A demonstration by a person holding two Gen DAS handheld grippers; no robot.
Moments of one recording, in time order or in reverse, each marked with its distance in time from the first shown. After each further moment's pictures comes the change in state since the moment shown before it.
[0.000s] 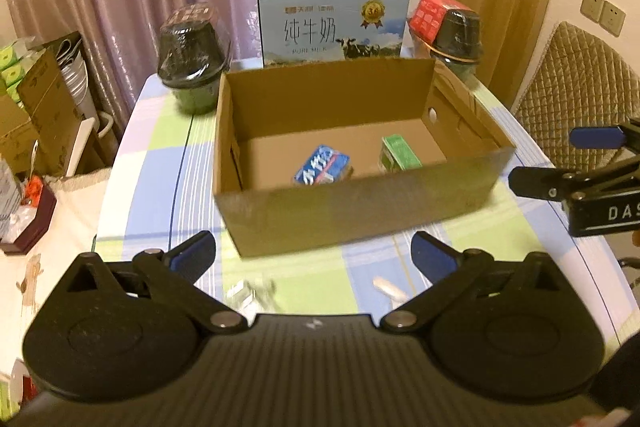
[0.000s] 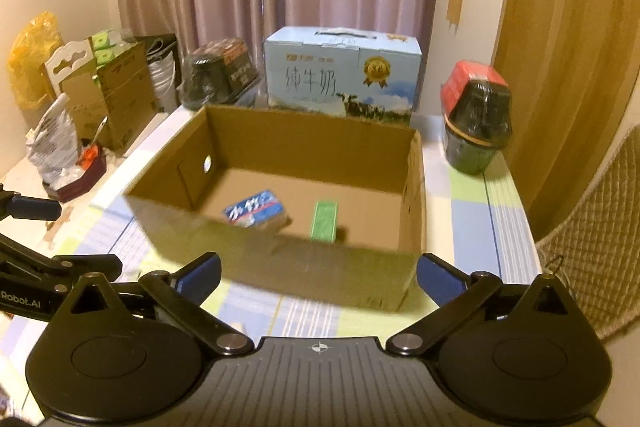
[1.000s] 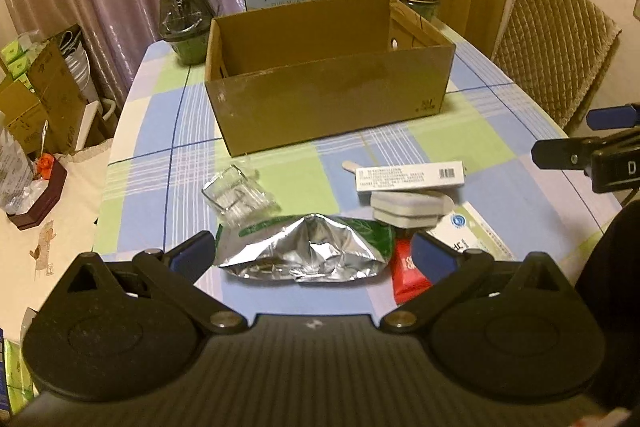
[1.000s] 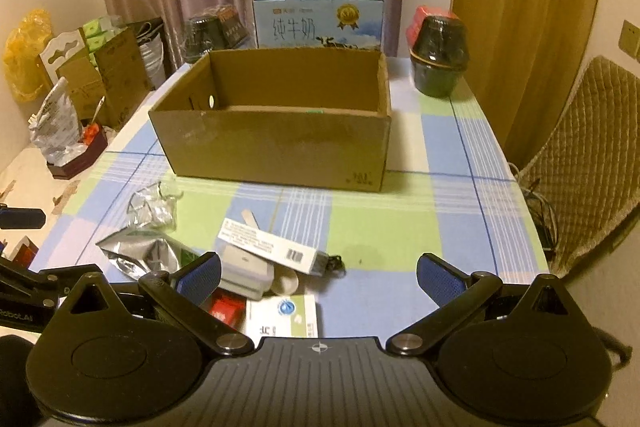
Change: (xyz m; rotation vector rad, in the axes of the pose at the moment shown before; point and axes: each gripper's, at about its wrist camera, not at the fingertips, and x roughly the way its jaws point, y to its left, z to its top) left arm -0.072 -0.037 -0.113 0.072 0.048 0.011; right arm -0.085 0.008 -0.103 0.091 0.065 -0.037
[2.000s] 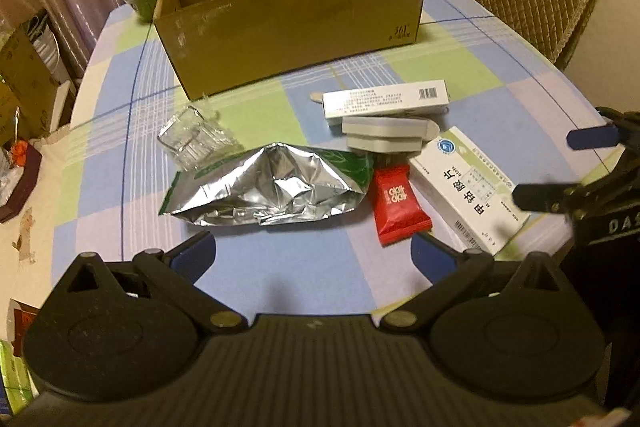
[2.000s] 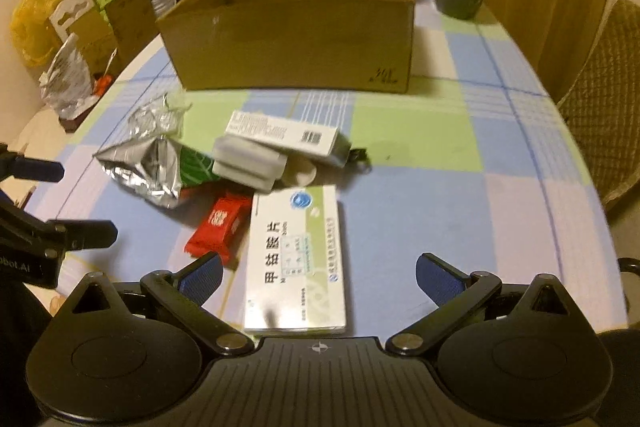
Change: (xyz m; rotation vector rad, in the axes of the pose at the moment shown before) left arm 0.042 -0.020 -0.038 0.066 0.126 -0.054; right arm 0.042 -0.001 -0.079 0.004 0.140 0.074
